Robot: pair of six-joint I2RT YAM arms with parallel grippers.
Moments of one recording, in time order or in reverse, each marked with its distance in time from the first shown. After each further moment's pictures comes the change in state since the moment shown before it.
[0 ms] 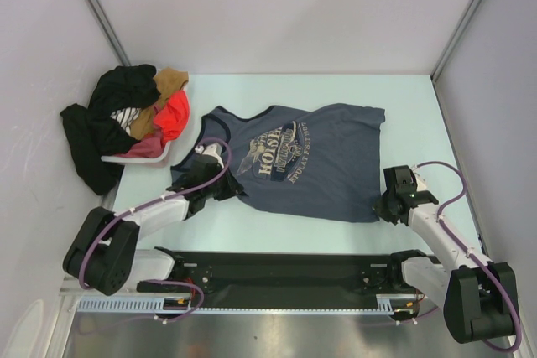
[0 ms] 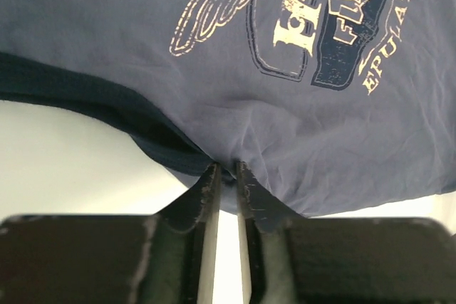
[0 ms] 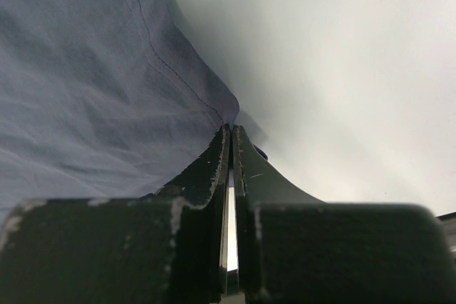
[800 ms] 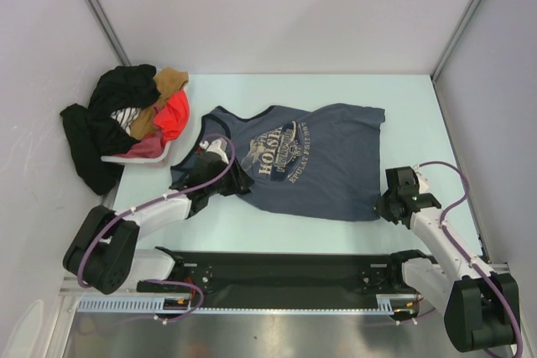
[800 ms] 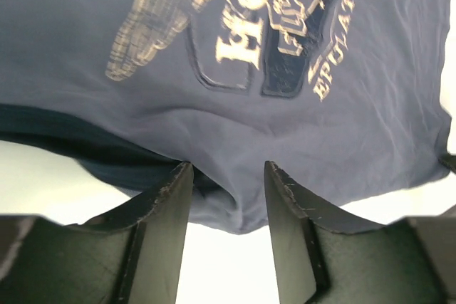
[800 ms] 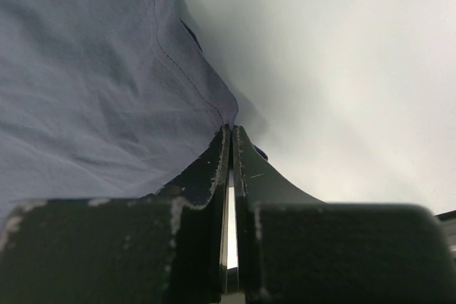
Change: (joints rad) left arm -0.040 0.012 0.031 0.056 0.018 -0.025; right arm -0.001 -0.058 0.000 -0.014 -0.001 0.000
